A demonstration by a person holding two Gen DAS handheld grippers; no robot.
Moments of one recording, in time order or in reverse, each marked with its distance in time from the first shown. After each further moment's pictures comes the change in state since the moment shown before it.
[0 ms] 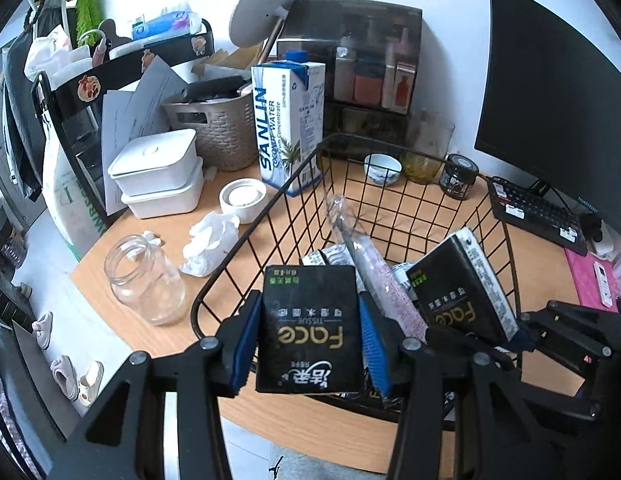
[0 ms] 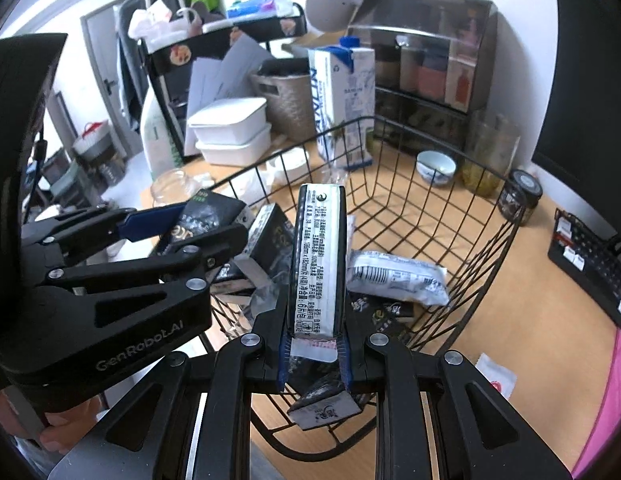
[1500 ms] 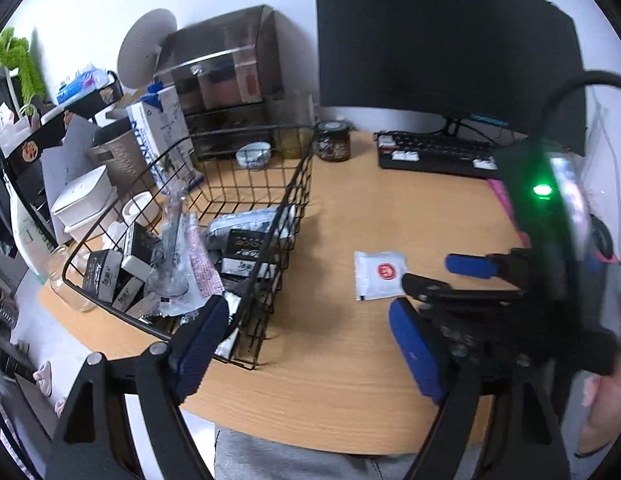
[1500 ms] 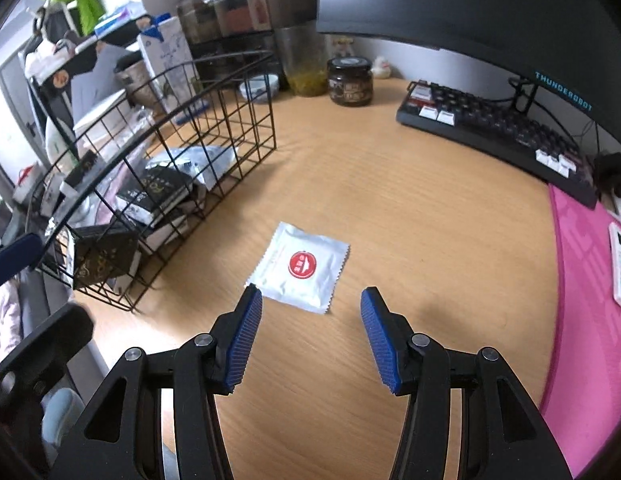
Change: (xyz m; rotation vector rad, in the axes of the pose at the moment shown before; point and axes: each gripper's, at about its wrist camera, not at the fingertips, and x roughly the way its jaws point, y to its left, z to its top) left arm -0.047 -0.167 -0.073 0.217 -0.049 -0.087; right arm -0.040 -0.165 -0.107 0.259 0.081 -0.185
